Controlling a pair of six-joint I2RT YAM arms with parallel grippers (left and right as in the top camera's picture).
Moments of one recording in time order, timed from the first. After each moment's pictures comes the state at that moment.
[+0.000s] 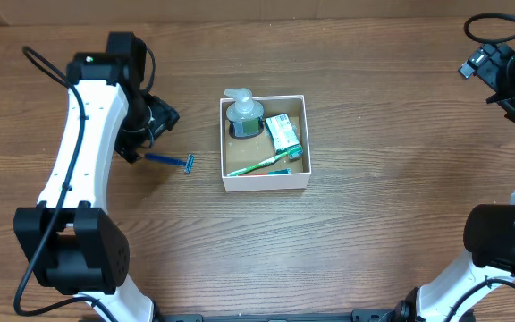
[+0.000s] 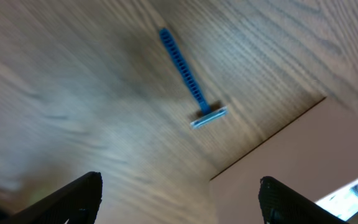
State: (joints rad) left arm -0.03 1.86 1.70 -1.36 0.01 -0.91; right arm -0.29 1.95 2.25 -1.60 0.03 0.50
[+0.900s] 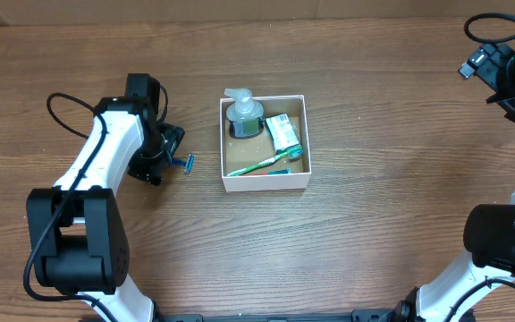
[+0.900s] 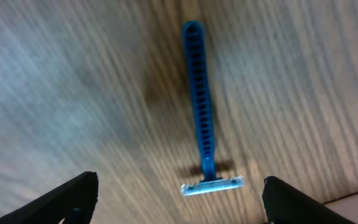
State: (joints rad) left arm -0.03 1.86 1.31 -0.93 0.02 -1.23; right arm -0.29 1.95 2.25 -1.60 0.03 0.50
